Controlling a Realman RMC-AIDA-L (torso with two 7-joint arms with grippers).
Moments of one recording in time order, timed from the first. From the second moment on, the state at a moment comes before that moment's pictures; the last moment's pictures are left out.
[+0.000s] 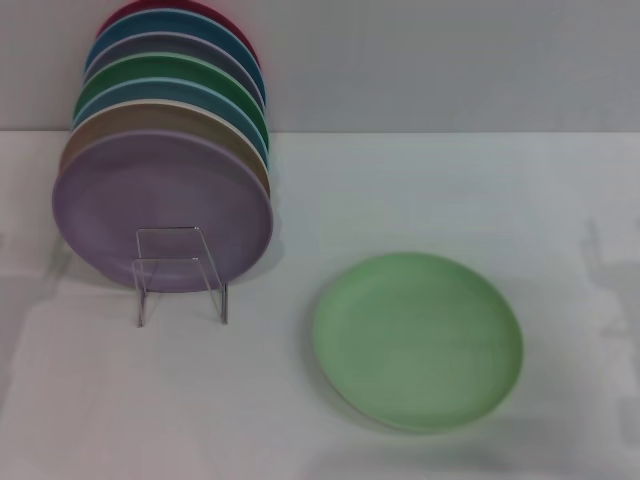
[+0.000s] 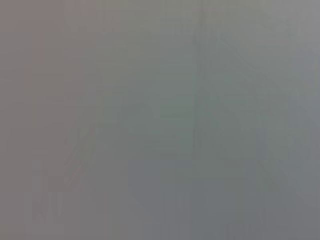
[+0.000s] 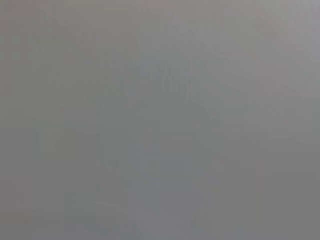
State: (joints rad) left arm -0.31 -2.07 -1.48 -0.17 2.86 1.47 -0.30; right arm 0.35 2.08 0.45 0.31 -1.76 -1.68 -0.15
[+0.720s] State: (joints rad) left arm -0.31 -2.07 -1.47 -0.17 2.83 1.47 -0.30; right arm 0.35 2.08 0.48 0.34 -1.77 -1.67 -0.37
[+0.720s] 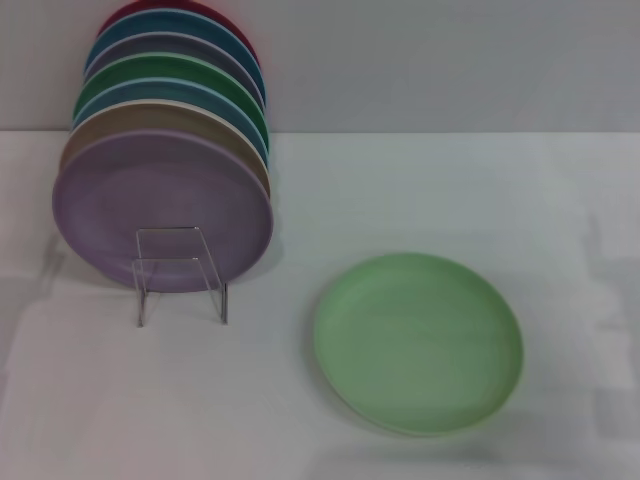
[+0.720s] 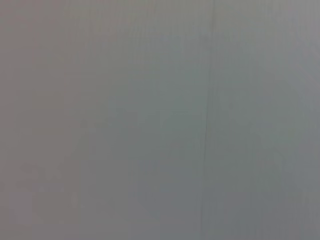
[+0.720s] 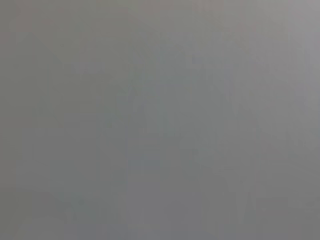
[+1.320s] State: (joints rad) left arm -0.30 -2.07 -1.47 -0.17 2.83 1.48 -0.30; right arm 0.29 1.93 0.79 1.03 -1.77 -0.96 -0.70
